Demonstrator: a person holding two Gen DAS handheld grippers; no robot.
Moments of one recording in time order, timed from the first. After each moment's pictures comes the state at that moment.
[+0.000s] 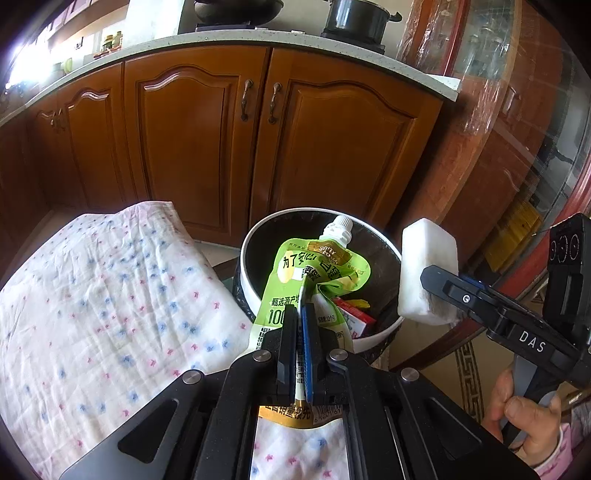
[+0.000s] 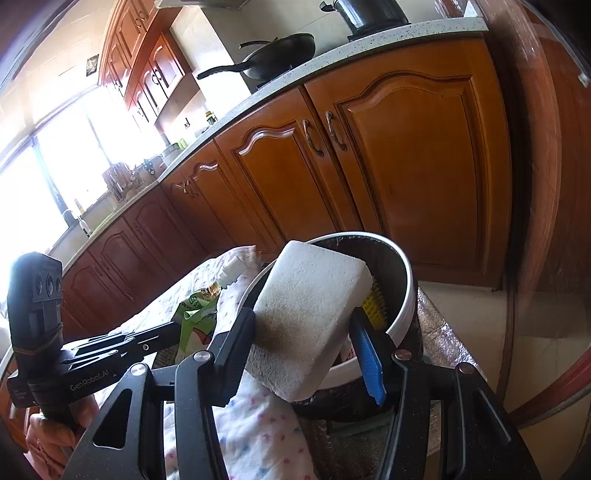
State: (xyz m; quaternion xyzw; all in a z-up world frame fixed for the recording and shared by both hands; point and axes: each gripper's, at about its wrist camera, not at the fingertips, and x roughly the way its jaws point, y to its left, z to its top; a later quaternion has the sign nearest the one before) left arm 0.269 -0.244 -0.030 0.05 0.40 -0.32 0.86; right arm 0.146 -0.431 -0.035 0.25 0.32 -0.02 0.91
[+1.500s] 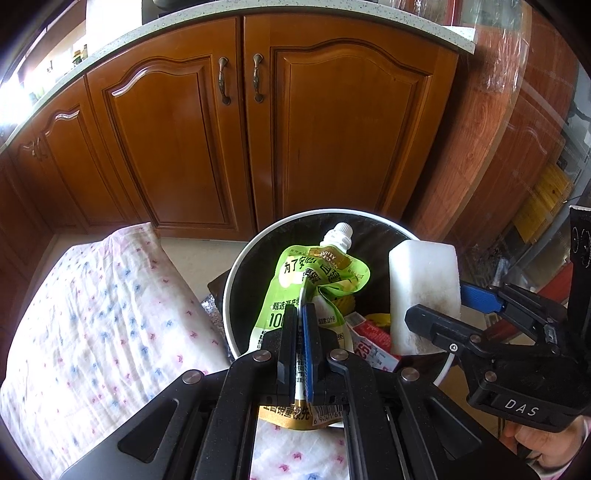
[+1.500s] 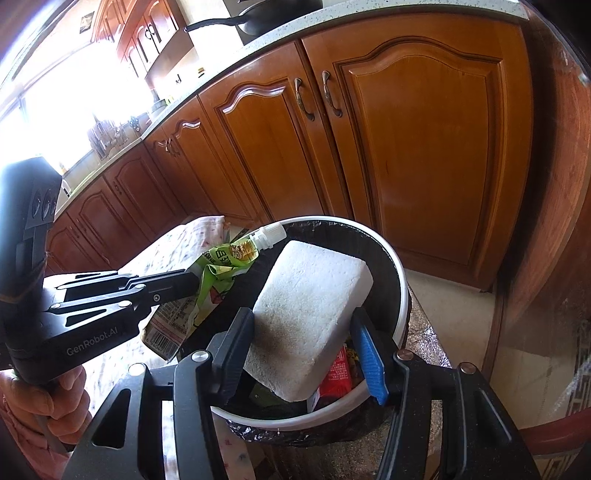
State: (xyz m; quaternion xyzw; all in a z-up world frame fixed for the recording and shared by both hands) left arm 0.336 -0.332 -0.057 0.13 0.42 -0.32 0.84; right arm 0.203 -0.448 -0.064 0.20 0.40 -0.02 0.90
